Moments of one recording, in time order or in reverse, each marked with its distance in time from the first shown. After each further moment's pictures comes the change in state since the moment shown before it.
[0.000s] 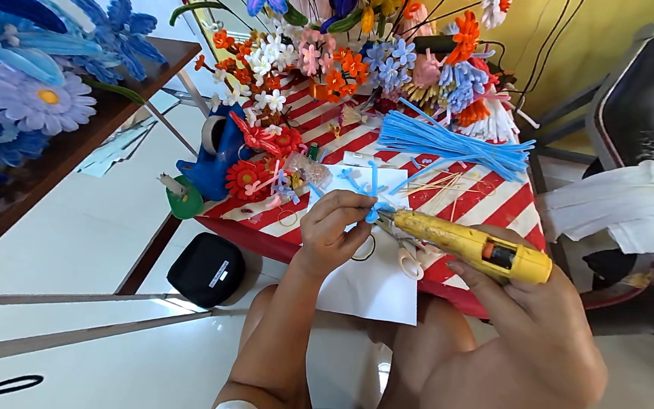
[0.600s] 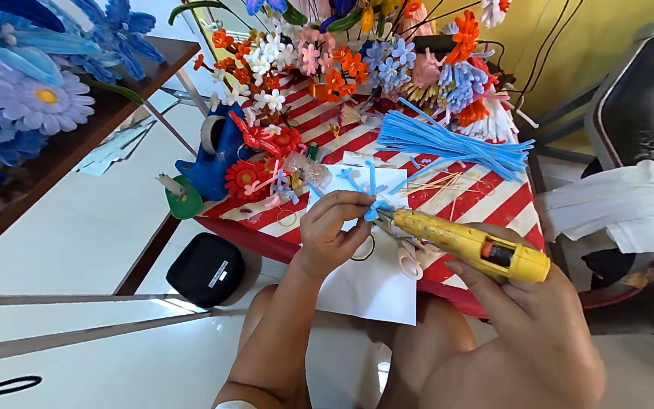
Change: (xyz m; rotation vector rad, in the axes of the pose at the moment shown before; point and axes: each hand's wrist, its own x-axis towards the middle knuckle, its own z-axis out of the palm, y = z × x) left_hand -0.001 0.000 0.001 -0.008 0.005 -0.035; right_hand 0.001 0.000 0.000 0.019 -0.008 -0.003
